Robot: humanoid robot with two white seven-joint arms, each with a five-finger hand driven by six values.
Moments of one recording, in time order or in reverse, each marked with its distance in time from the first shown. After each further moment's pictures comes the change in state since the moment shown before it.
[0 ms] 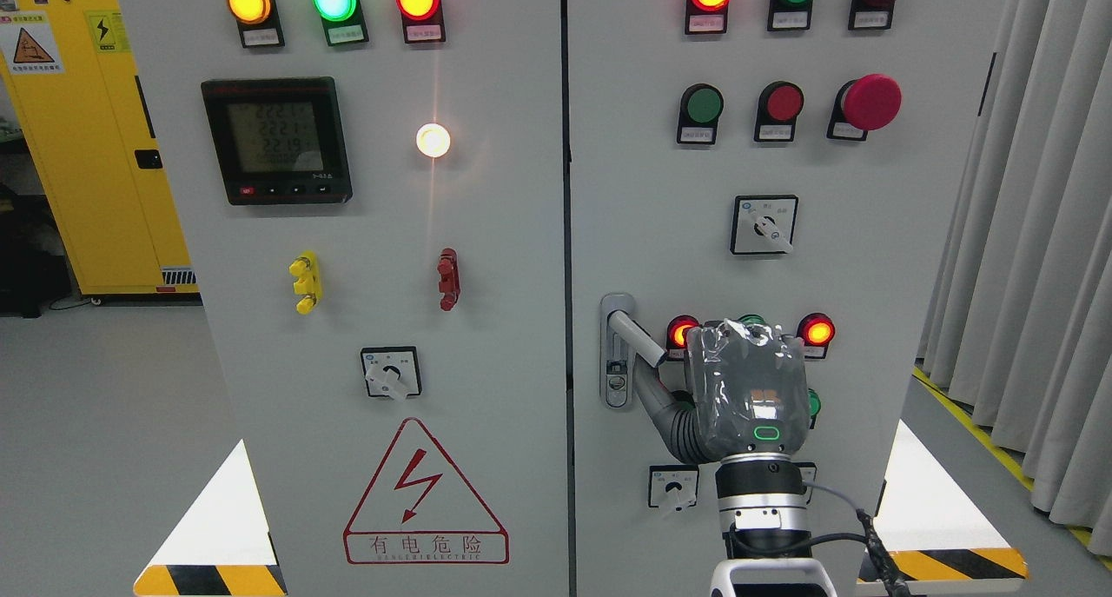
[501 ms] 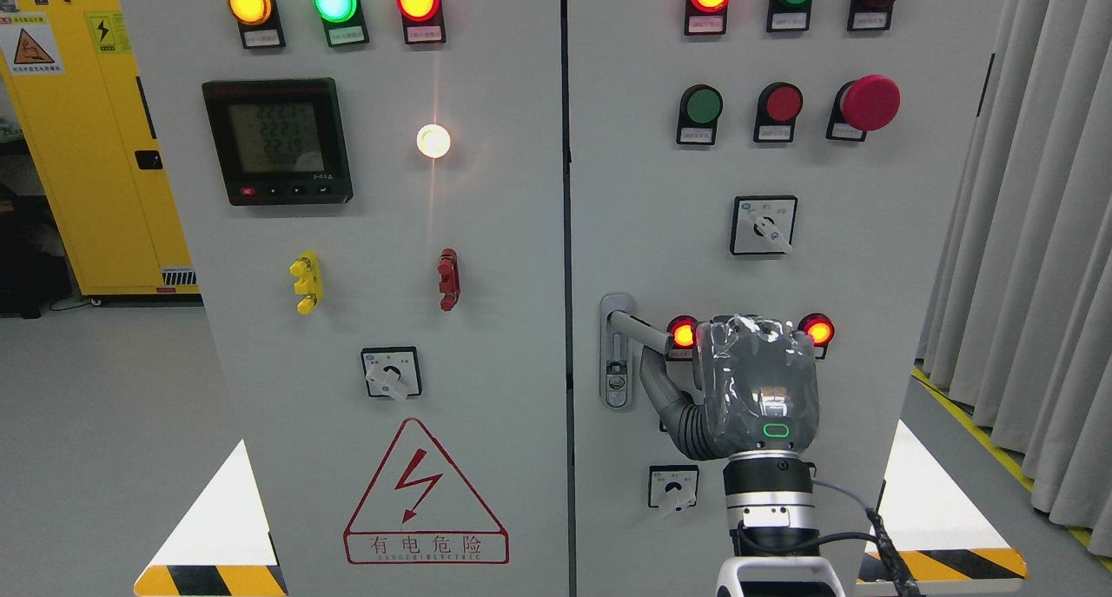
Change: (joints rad) left arm 0.000 0.000 0.000 0.000 0.000 0.000 0.000; right arm -0.002 0.000 -0.011 -0.009 0.000 -0.001 -0.004
